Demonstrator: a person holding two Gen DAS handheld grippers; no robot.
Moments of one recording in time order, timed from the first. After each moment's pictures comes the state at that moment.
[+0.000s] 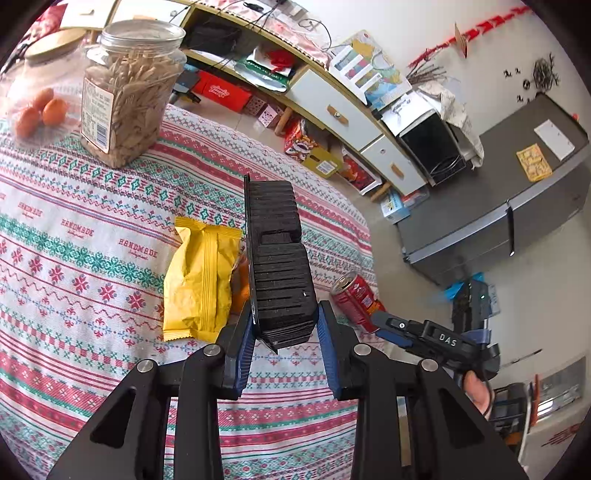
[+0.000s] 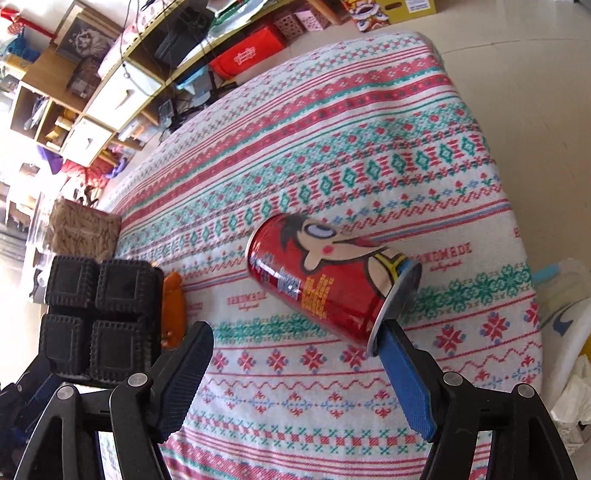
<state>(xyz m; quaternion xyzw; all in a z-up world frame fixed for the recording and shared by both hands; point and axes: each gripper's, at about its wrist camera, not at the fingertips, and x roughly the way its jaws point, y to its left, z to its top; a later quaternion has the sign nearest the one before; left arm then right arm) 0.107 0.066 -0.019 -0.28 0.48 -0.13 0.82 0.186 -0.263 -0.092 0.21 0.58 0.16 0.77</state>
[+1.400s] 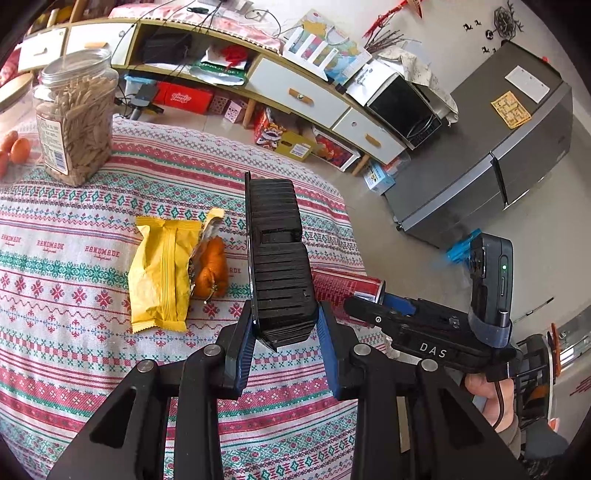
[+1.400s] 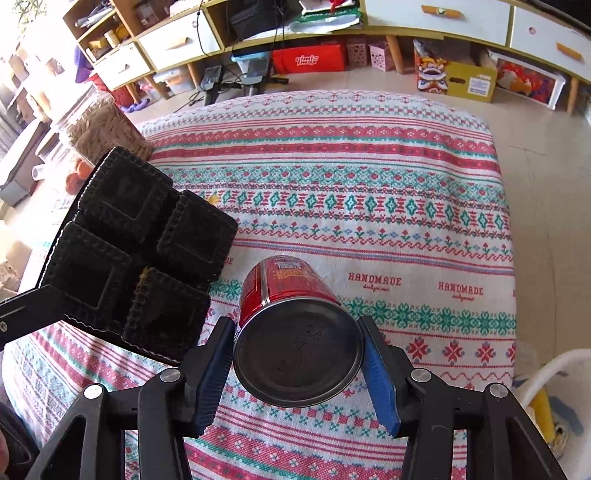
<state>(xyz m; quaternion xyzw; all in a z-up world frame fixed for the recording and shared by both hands) 0.097 0.016 -0.006 -0.21 0.47 -0.18 0.84 0.149 -0.218 -0.059 0.04 0.52 0.19 0.83</state>
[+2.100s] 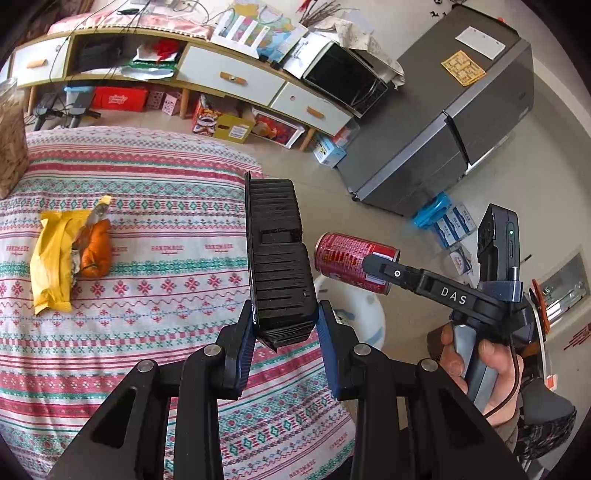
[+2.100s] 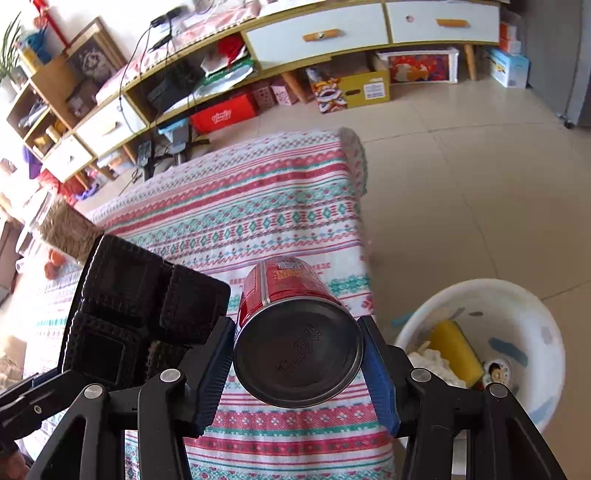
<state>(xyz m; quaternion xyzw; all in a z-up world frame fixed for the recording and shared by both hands) 0.068 -0.090 0.013 -0.17 0.47 -0.27 0.82 0.095 -0.359 -0.010 0.15 0.47 0.07 0.87</state>
